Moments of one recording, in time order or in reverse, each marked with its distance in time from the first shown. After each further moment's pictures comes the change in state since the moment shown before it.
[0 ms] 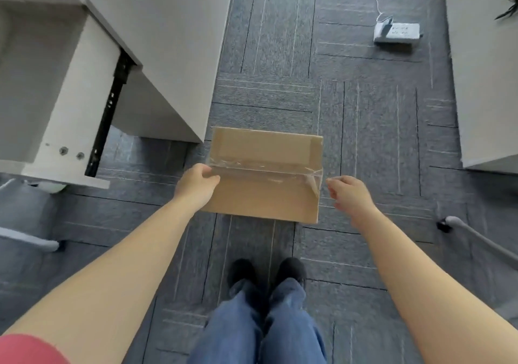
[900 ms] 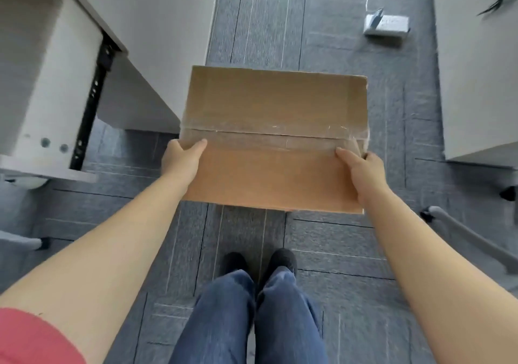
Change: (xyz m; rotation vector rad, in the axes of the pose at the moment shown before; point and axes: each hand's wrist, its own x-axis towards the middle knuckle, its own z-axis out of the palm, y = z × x) left_hand 0.022 0.010 -0.007 -0.363 0.154 -0.062; right_hand -0.001 -0.021 -0.020 0.186 0.218 -0.045
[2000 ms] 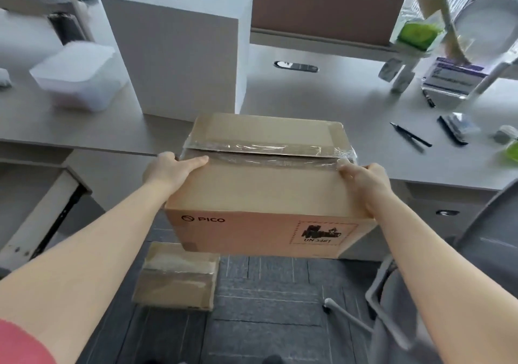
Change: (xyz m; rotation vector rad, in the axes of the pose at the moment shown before) left_hand -0.273 0.284 -0.013 0.052 -0.004 0.426; right_hand -0.105 -0.228 -0.370 -0.095 0.192 -0.307
